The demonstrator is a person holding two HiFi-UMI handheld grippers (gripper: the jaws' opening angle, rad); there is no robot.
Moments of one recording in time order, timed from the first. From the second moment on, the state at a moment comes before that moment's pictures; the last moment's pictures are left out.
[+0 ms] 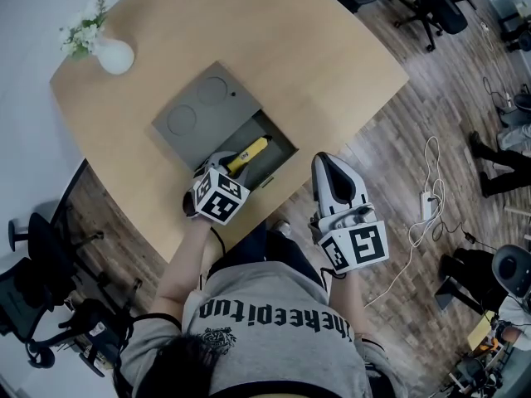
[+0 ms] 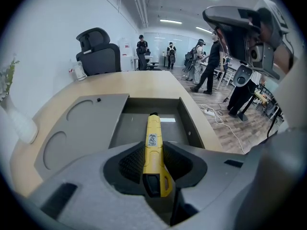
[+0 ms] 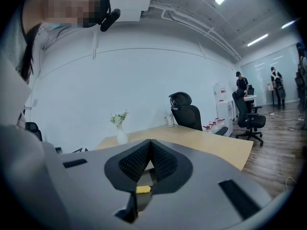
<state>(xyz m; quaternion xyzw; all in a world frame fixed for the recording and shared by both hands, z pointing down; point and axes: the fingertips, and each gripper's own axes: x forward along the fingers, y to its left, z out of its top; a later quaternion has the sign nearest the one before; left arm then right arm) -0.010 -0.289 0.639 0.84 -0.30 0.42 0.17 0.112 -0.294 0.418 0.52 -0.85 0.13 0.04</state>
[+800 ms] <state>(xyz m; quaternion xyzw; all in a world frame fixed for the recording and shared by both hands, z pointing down) -0.012 -0.281 0.657 0.82 -0.28 0.47 0.16 0.109 -0.290 0.418 0.51 -0.85 0.13 0.05</state>
